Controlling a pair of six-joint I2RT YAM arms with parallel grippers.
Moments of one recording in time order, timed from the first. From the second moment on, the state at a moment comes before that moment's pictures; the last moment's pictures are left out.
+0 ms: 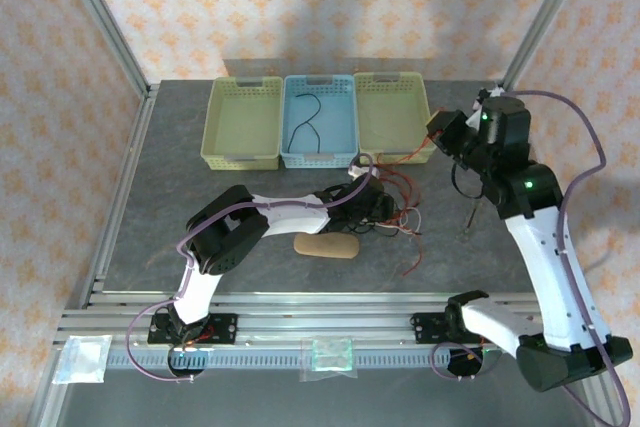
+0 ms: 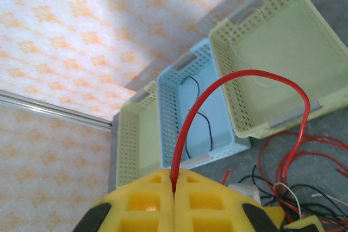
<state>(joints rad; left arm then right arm) -0.92 2.04 1.30 -0.03 -0.13 -0.78 0.23 1.03 1.37 -0.74 -0.14 0.84</state>
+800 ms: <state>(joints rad) -0.82 1.20 0.99 0.05 -0.24 -0.58 0.23 1.03 1.32 -0.66 -0.20 0.29</state>
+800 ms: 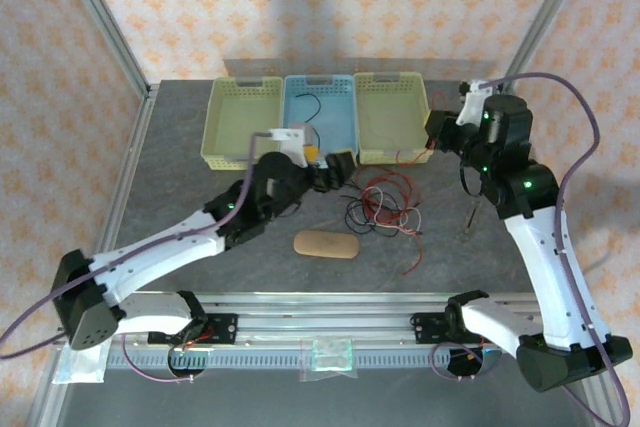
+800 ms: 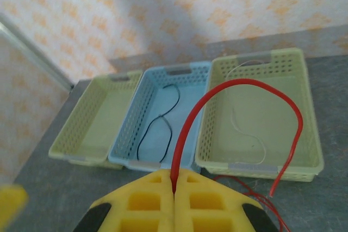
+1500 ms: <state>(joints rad) -0.60 1.21 1.04 0.04 0.17 0.24 0.27 1.31 1.44 -0.75 -0.82 -0.09</state>
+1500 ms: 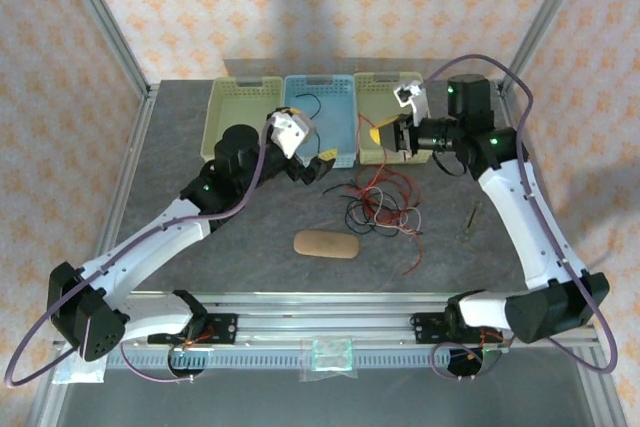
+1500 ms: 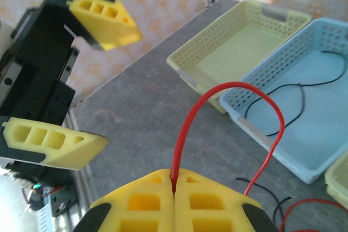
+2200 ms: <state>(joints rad) -0.60 1.35 1.24 -0.11 0.37 0.57 0.35 1.36 1.47 -0.82 -0.85 -0.13</state>
